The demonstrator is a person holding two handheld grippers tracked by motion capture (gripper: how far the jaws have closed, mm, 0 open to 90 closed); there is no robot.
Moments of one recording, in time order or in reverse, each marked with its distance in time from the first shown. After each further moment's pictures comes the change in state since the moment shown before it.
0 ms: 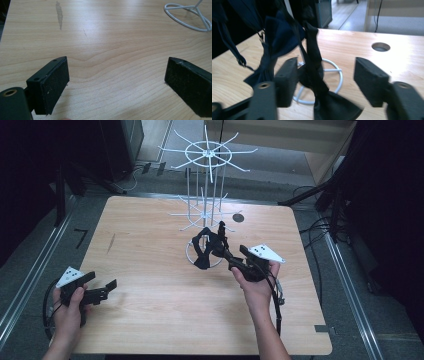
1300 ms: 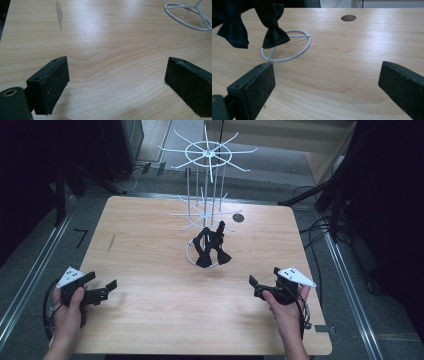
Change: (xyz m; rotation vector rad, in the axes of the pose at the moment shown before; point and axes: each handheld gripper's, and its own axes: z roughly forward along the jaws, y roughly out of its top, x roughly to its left) left arm -0.001 0.000 0.000 0.002 0.004 0.004; right arm -0.057 -0.050 -0.065 0.063 -0.071 0.027
